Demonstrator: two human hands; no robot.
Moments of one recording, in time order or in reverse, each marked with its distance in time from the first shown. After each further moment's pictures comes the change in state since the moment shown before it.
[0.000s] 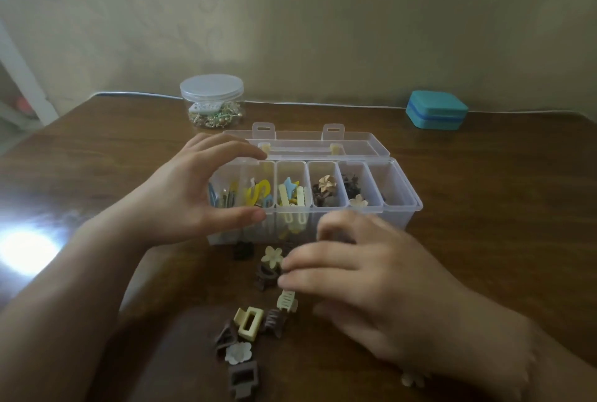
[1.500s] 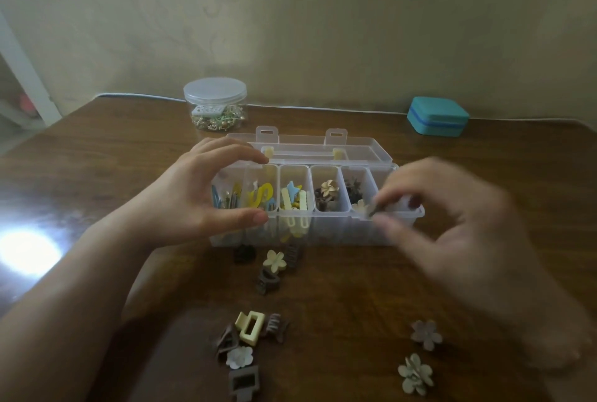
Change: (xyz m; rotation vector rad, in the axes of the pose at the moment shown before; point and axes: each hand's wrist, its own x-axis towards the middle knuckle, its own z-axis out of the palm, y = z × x) left_hand 0.001 -0.002 0.001 -0.100 0.014 -0.026; right_hand -0.011 0.027 -0.030 0.182 0.409 0.314
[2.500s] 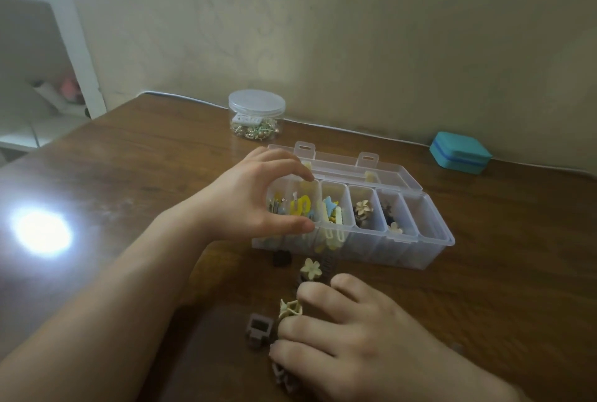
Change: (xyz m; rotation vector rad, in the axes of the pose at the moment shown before) left_hand 0.000 0.005 -0.003 0.020 -0.030 -0.036; right_hand -0.014 -0.064 0.079 -0.397 -0.296 -0.640
